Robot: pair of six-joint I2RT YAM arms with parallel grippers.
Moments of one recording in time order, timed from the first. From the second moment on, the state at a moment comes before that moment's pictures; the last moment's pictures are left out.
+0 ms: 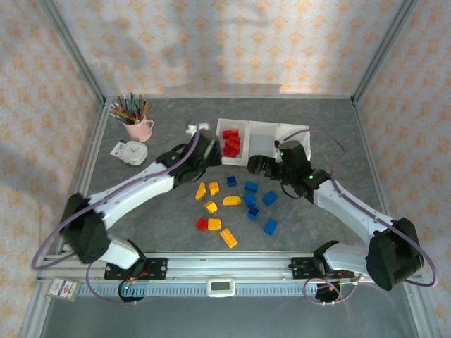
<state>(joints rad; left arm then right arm) -0.68 1.56 1.26 -0.43 -0.34 -0.71 0.48 1.20 0.80 -0.27 -0.13 0.61</state>
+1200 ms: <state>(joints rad) -0.72 1.40 1.00 -0.49 -0.31 -0.73 0.65 1.23 0.80 -0.32 -0.18 0.51</state>
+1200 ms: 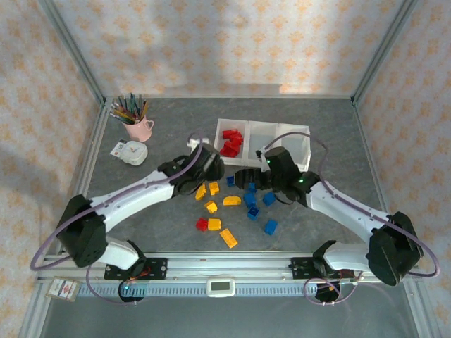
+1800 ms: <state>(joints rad) -0.93 1.18 0.63 -0.59 -0.17 -0.97 0.86 1.21 0.61 -0.27 -0.18 0.57</state>
